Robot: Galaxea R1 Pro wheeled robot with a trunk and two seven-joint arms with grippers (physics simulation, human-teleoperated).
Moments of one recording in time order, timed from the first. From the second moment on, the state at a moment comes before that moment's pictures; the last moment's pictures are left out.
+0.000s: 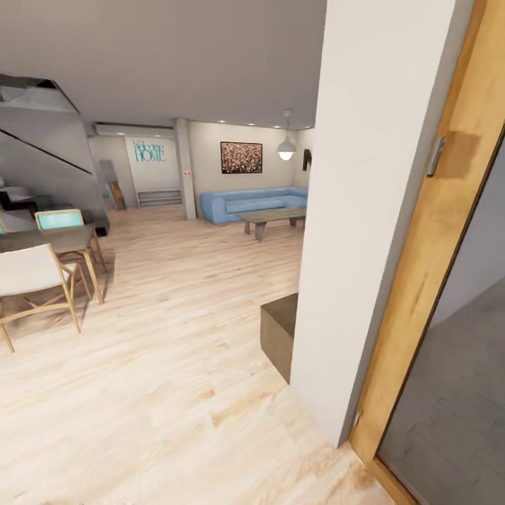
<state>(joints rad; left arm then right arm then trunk) 0.03 0.02 0.01 -0.61 0.00 -0.16 0.00 -0.17 -0.05 0.01 -0.32 0.03 -0.27 0.00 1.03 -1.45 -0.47</state>
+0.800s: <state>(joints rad) 0.03 0.02 0.01 -0.61 0.00 -0.16 0.00 -0.17 -0.05 0.00 -0.32 0.03 -0.27 0.00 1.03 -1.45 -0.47</state>
